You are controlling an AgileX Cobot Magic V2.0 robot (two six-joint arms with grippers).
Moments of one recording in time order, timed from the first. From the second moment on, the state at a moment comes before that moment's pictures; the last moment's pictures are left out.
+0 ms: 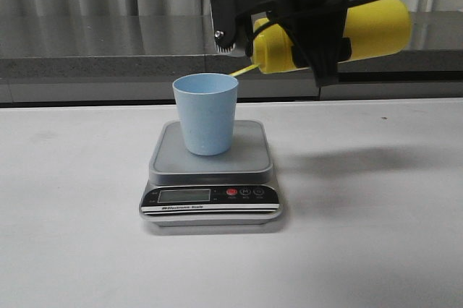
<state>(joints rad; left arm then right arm) -0.08 0.20 -0.52 -0.06 0.69 -0.03 0.76 1.83 -1.36 -1.14 0.92 -0.09</state>
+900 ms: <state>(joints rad) -0.08 0.20 -0.52 -0.06 0.69 -0.03 0.33 1.46 -1.07 -0.79 0.38 0.71</state>
